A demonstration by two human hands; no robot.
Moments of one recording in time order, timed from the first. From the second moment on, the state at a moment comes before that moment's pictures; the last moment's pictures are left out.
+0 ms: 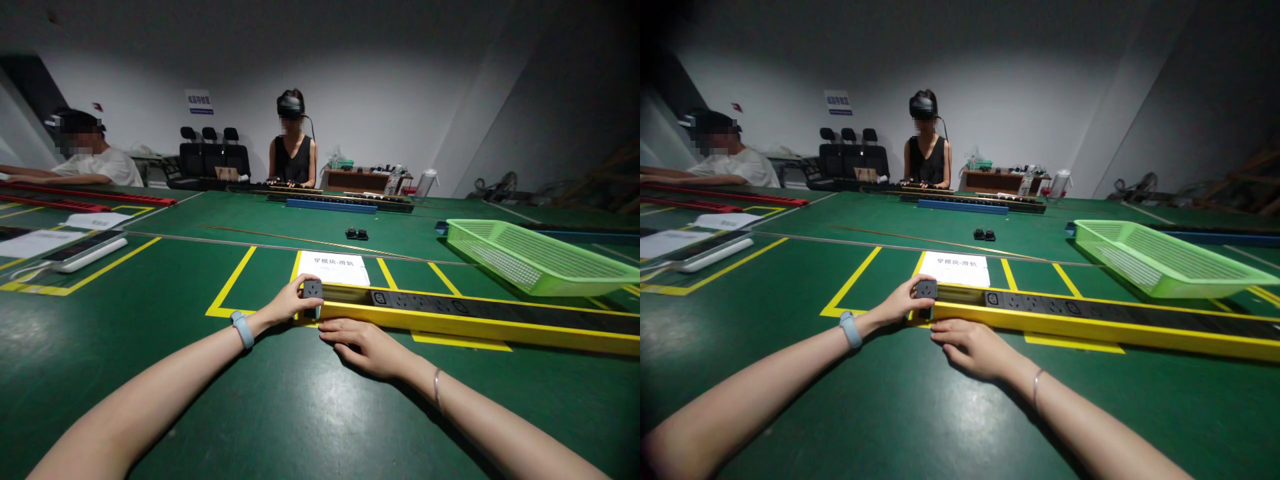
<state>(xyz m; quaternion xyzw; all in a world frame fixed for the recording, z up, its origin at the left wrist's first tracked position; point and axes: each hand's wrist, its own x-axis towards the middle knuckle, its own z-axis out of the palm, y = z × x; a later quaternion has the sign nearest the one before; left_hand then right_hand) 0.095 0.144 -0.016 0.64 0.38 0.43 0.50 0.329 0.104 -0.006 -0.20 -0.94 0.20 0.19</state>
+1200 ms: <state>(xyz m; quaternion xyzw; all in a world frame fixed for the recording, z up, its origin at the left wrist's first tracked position) 0.094 0.145 -0.016 0.68 0.41 0.40 0.45 0.332 0.103 -0.005 -0.20 -0.94 0.21 0.20</state>
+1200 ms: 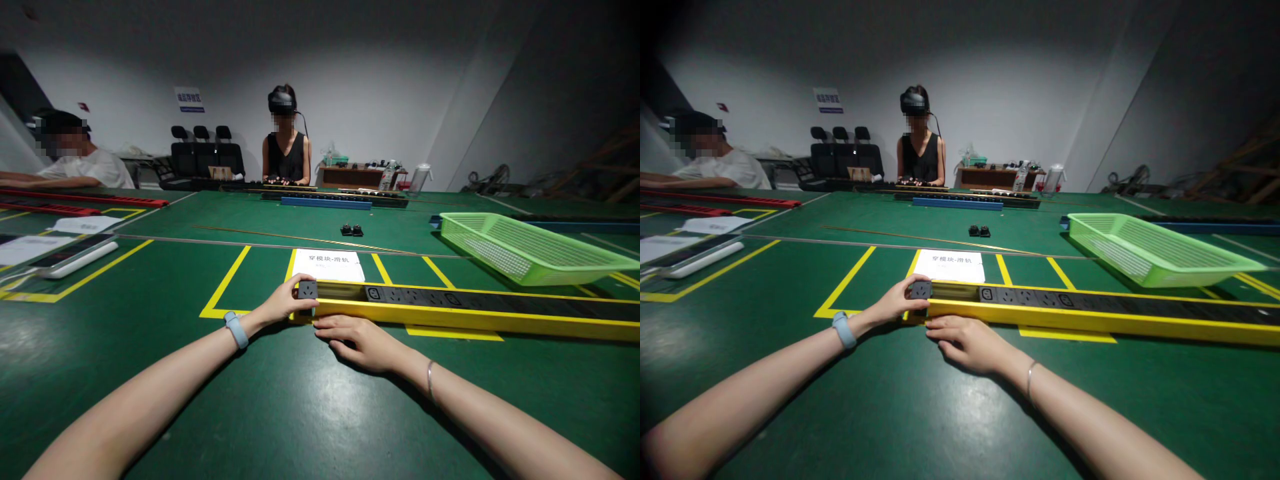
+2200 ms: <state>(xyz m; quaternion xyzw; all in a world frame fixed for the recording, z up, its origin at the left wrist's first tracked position) 0.097 0.142 -0.017 0.63 0.38 0.43 0.53 0.331 0.104 -0.006 -0.20 -0.94 0.20 0.19</state>
